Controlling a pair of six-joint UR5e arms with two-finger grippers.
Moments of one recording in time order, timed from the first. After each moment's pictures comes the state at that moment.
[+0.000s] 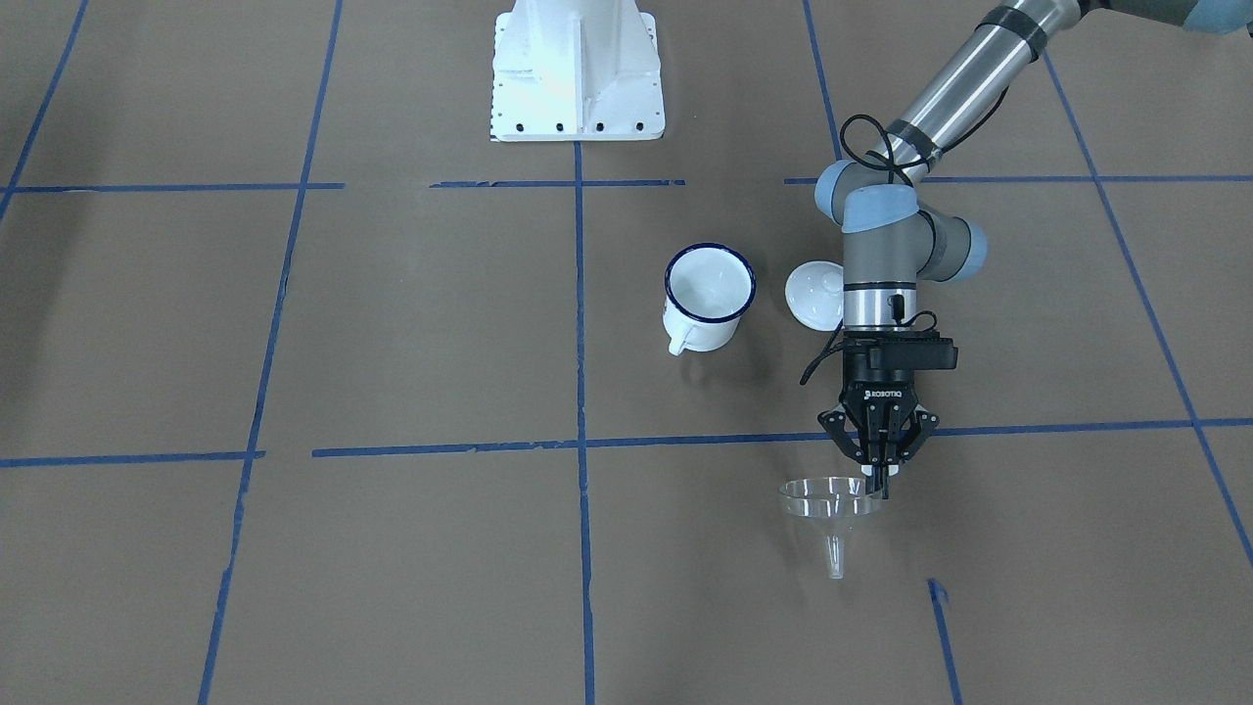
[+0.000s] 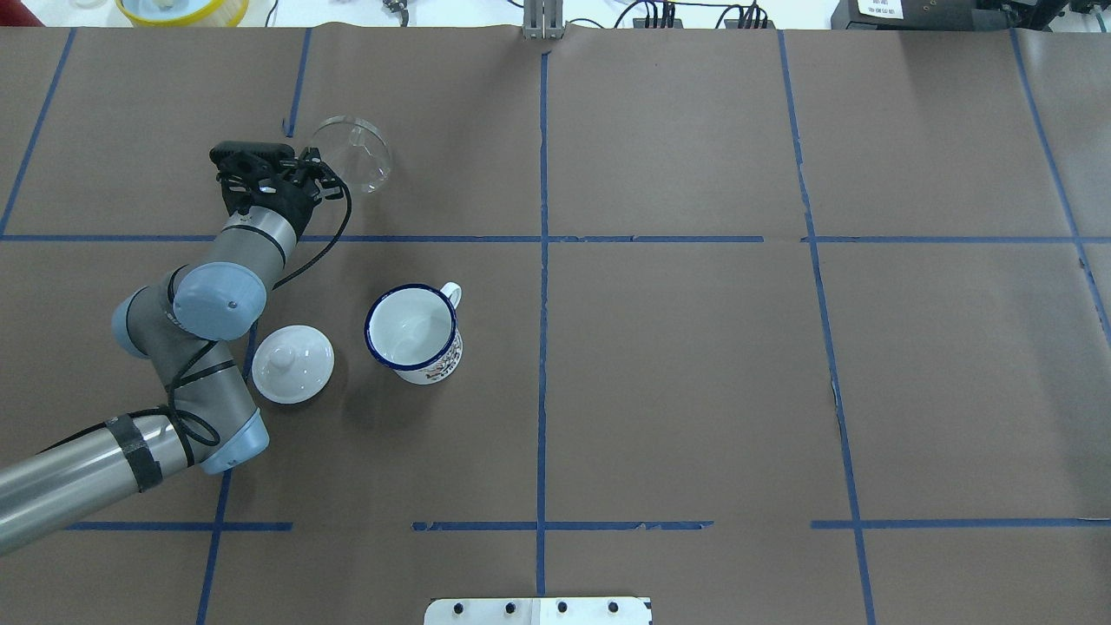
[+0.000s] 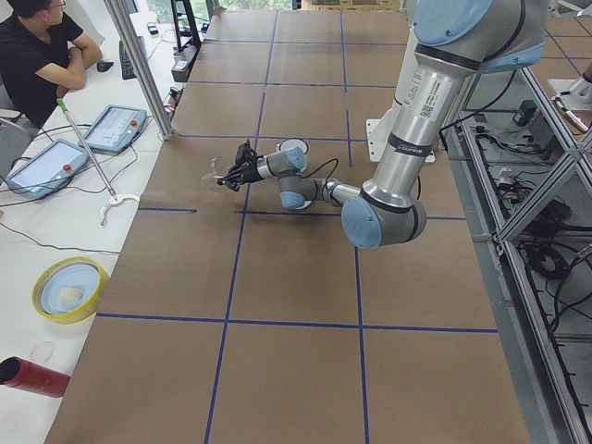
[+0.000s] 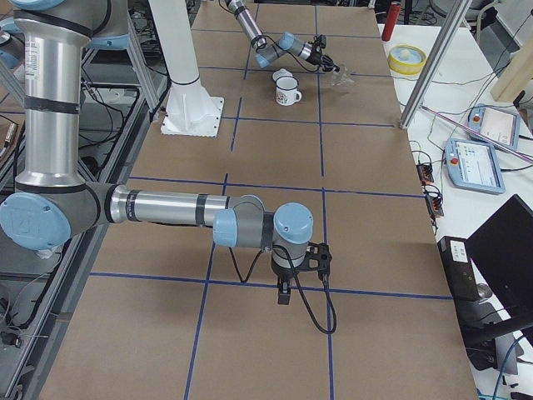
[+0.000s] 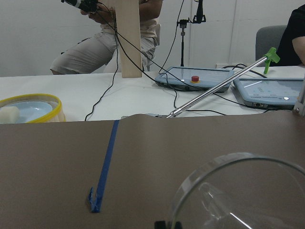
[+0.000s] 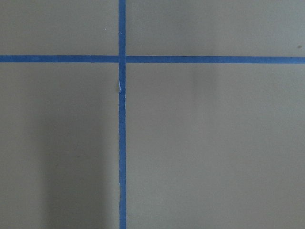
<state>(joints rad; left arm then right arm) -0.61 -2.02 -1.23 -2.69 -0.98 -1.01 1.57 -1.68 1.66 -1.57 2.29 0.01</state>
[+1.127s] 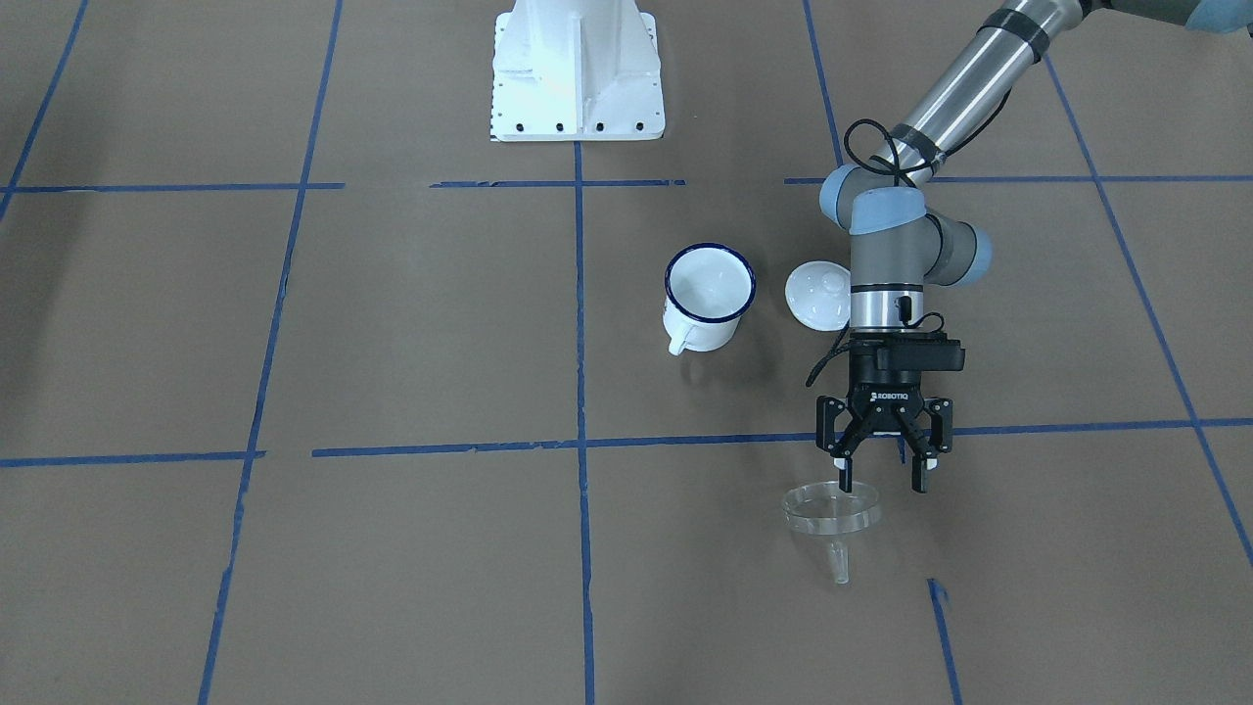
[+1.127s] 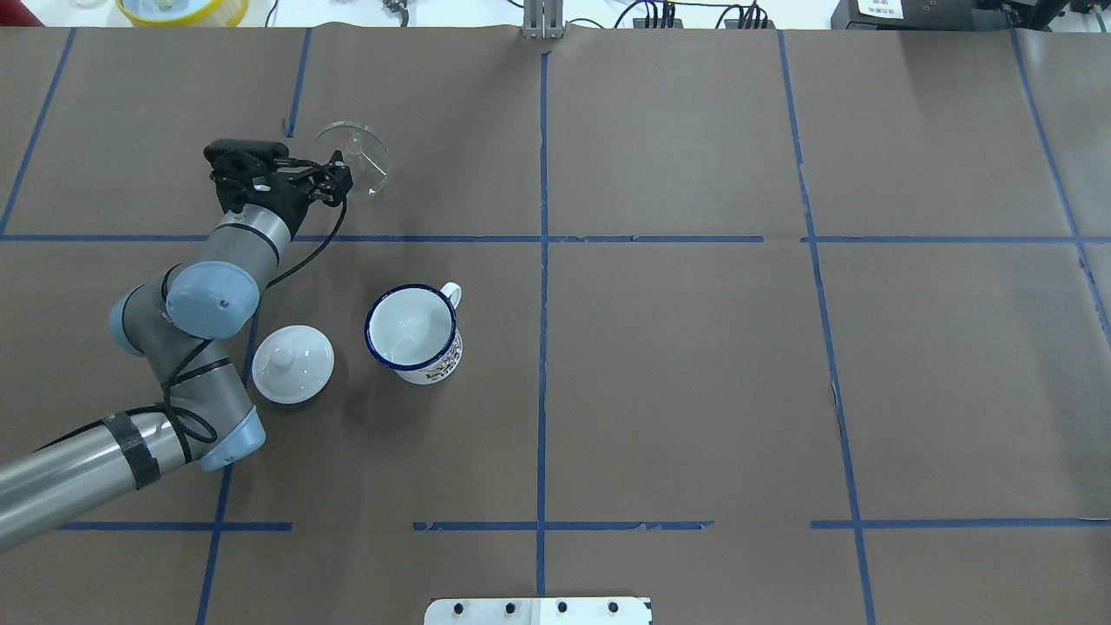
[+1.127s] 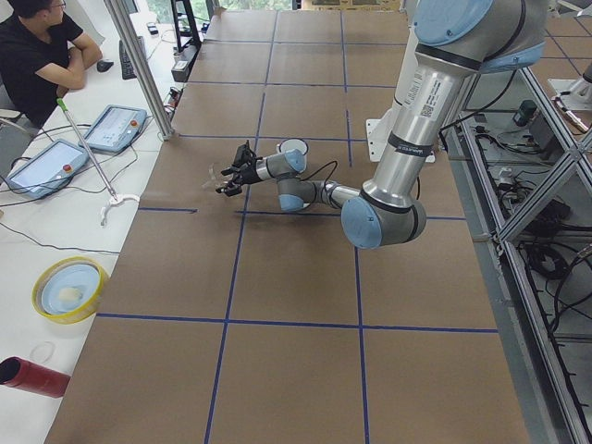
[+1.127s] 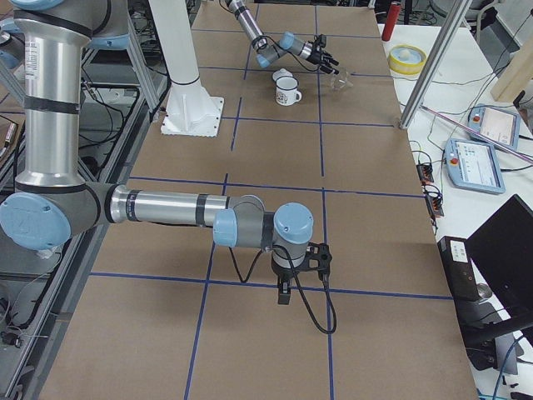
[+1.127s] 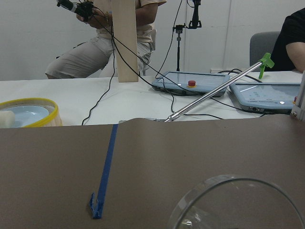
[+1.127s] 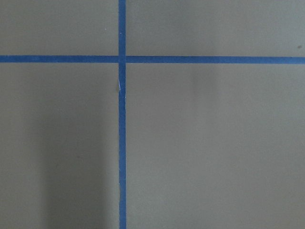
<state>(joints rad) -0.62 -2.02 -1.22 -2.73 -0.98 -0.99 1.57 -1.68 1.66 -1.57 2.29 0.01</state>
